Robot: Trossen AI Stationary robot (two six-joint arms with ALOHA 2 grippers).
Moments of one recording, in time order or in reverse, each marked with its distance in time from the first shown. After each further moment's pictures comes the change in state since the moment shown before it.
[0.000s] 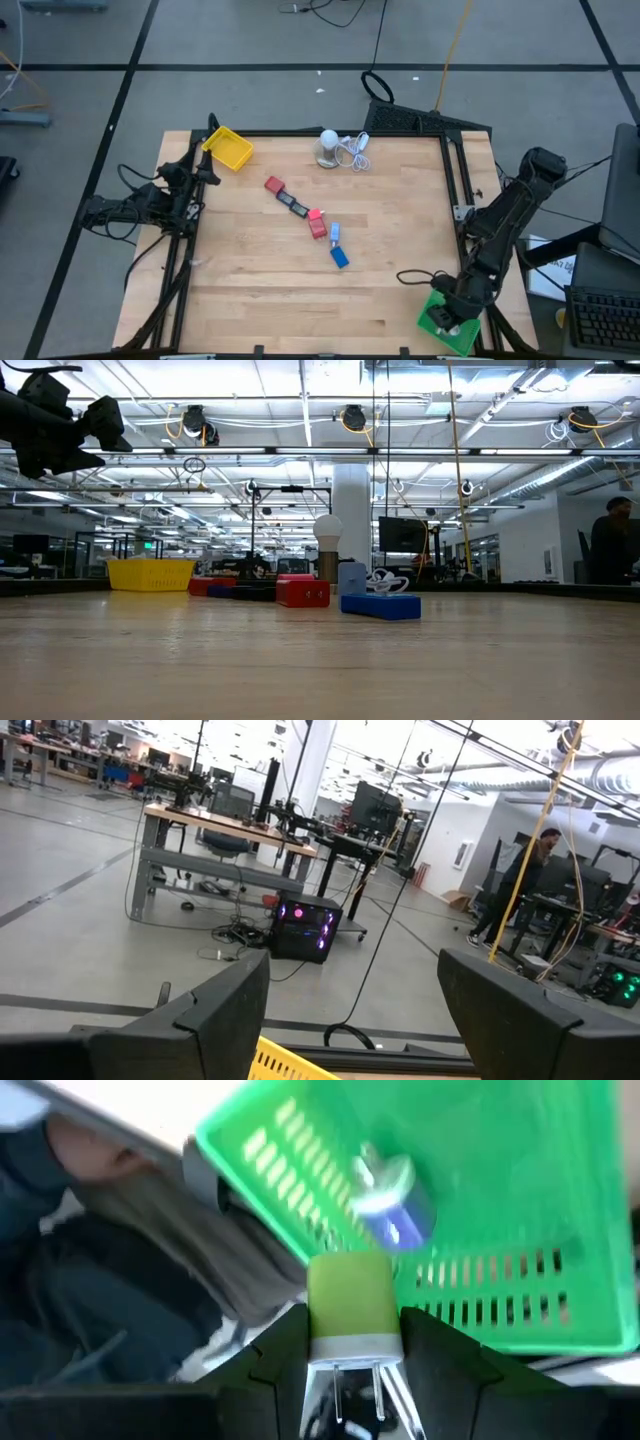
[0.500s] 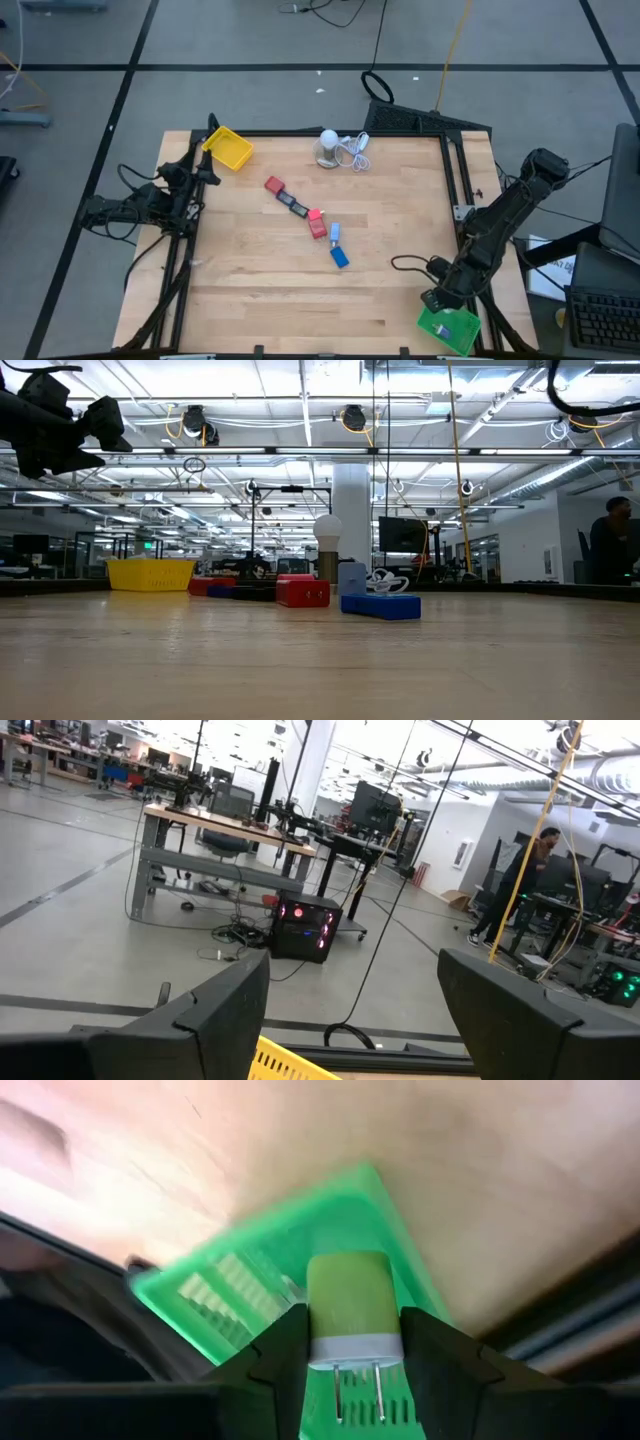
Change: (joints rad) left arm 0.000 0.000 0.000 0.000 0.000 0.000; right arm -0.091 0.001 0.000 -0.233 0.035 -0.153
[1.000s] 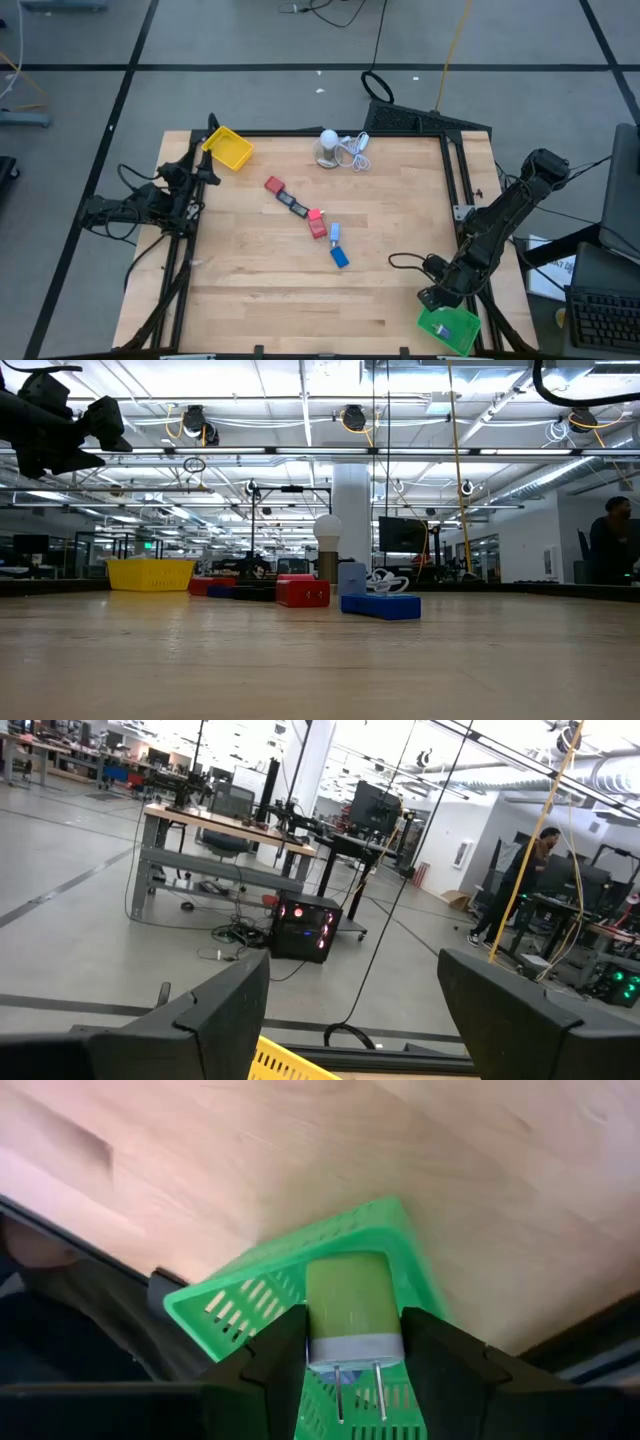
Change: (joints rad) left arm 0.000 0.000 0.000 0.000 0.000 0.000; right arm -0.015 0.000 0.000 0.016 0.053 -0.078
